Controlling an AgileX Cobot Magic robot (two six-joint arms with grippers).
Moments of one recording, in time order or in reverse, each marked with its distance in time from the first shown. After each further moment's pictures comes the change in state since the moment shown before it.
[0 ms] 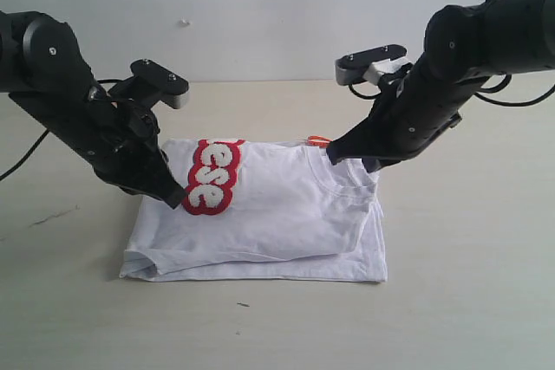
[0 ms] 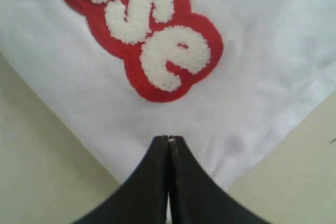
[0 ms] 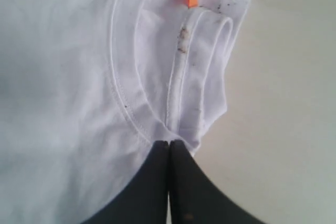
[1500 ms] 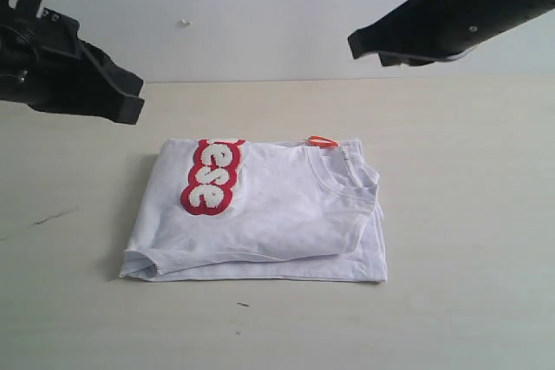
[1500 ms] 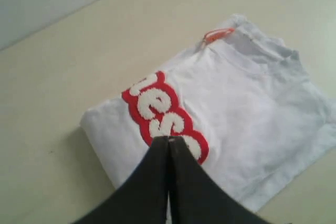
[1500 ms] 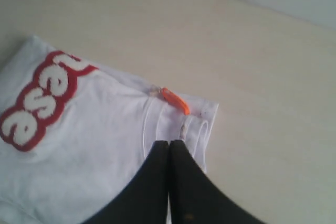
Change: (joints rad) left arm 0.000 -0.464 0.203 -0.158 -0.263 0.021; right arm 0.002 -0.380 0.033 0.037 -0.035 -0.020
